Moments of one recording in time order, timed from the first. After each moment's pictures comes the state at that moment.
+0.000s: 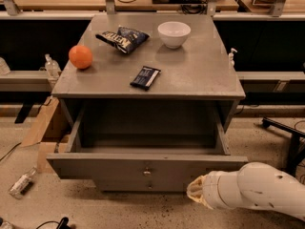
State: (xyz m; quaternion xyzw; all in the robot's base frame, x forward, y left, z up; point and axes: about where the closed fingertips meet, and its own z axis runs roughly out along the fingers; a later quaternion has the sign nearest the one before) arm 0.406 -0.139 0.589 -0.63 0.72 0.06 0.28
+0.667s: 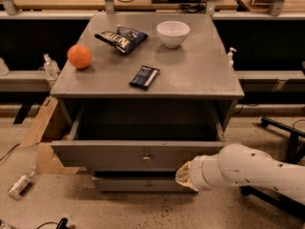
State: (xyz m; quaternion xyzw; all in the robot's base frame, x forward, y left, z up) arm 0.454 -0.108 0.581 -0.64 0.71 0.07 0.28
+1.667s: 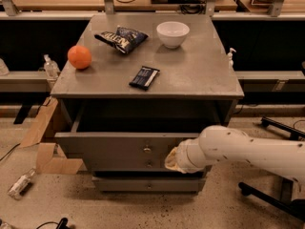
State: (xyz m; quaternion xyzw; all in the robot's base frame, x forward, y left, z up) arm 0.507 -0.074 0.579 -0.67 0.69 0.07 0.28
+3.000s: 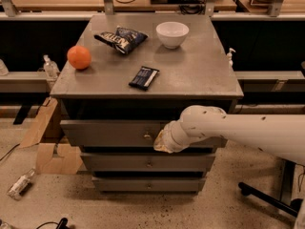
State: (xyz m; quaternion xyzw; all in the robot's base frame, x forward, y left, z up) arm 0.577 -0.038 0.593 -0.69 0.66 0.05 0.28
